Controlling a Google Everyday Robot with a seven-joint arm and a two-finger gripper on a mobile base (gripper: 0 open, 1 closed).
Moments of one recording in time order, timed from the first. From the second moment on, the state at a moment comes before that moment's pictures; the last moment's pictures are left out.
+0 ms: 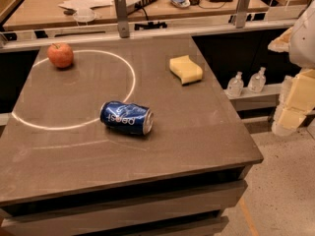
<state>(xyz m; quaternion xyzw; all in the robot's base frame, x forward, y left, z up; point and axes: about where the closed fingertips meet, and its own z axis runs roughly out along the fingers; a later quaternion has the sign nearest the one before) 0.438 -0.217 0.976 -0.60 0.78 -0.03 0.16</state>
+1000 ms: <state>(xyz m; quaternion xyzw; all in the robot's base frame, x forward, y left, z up) 0.456 -0.217 0.962 -0.50 0.80 0.05 0.32</state>
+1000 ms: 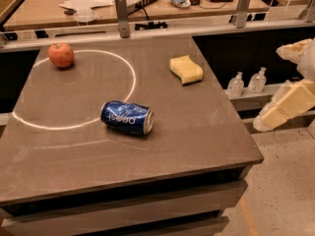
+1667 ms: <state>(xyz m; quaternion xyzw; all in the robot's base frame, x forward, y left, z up) 0.512 -0.221 0.947 -0.39 0.79 0.10 0.46</state>
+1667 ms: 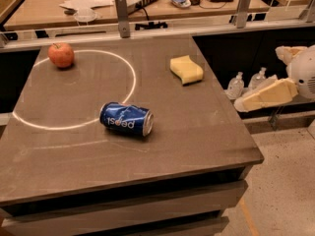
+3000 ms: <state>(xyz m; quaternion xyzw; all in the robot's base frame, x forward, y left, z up) 0.585 -0.187 0.915 -0.31 0.80 0.09 0.50</state>
